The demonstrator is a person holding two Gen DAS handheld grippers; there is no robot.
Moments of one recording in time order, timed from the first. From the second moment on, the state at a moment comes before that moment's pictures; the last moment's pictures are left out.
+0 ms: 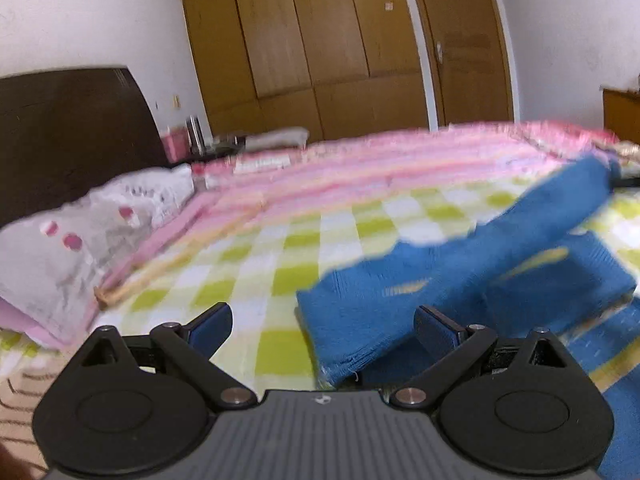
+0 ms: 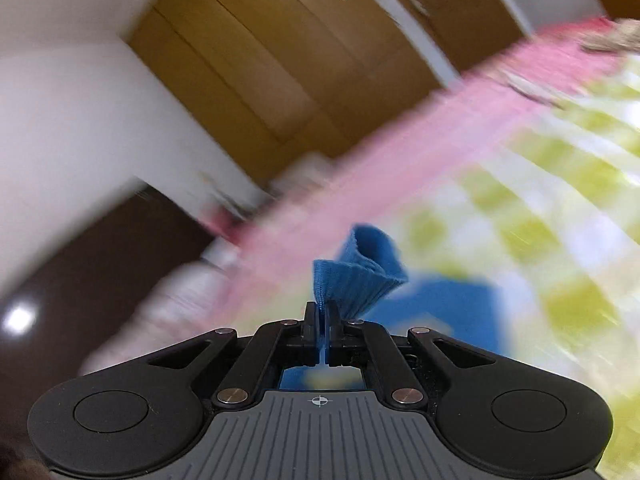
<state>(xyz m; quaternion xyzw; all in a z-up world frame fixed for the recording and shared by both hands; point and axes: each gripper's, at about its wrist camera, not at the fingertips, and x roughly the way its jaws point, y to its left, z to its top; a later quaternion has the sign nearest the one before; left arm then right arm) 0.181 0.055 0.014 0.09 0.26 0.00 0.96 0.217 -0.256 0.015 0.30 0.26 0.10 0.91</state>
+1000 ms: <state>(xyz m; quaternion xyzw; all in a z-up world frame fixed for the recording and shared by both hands) 0.208 0.043 -0.018 0.14 0.34 0.01 0.93 0.228 -0.244 -0.014 0.14 0.37 0.03 0.92</state>
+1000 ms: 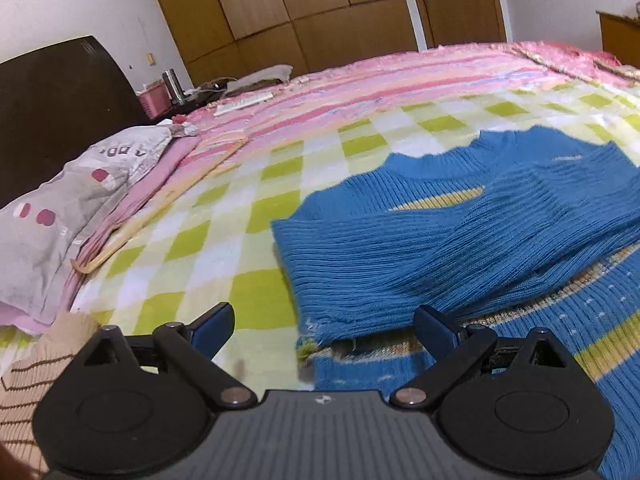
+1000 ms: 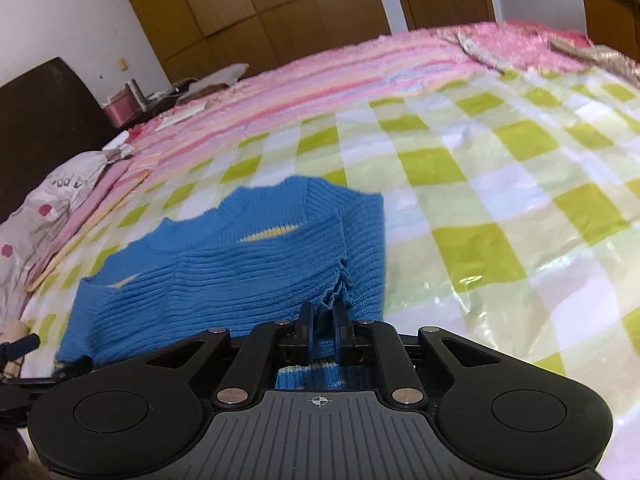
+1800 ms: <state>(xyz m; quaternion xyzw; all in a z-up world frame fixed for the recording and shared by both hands) 0.039 0.082 0.022 0.11 0.37 -0.06 0.92 0.060 -0.258 0.048 0.09 0.41 0.12 0.90</state>
